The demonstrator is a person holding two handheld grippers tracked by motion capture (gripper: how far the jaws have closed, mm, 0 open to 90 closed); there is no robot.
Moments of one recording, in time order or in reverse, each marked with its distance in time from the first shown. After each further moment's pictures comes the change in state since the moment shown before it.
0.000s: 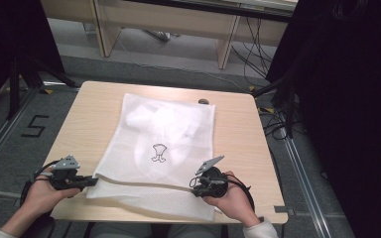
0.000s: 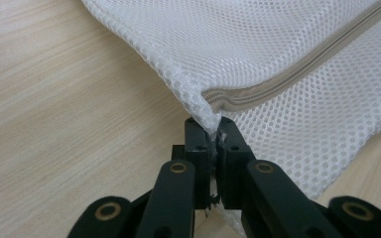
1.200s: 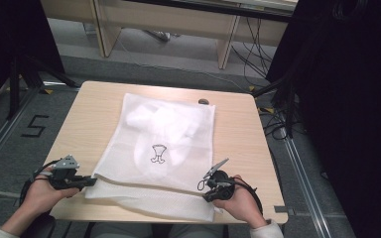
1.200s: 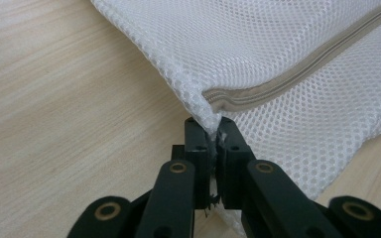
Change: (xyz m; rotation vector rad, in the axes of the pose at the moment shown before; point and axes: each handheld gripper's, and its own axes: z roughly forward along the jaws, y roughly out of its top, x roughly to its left) left arm 0.005 -0.002 0.000 0.028 0.016 0.025; right arm -0.017 -0.024 0.006 0.143 -0.043 0.070
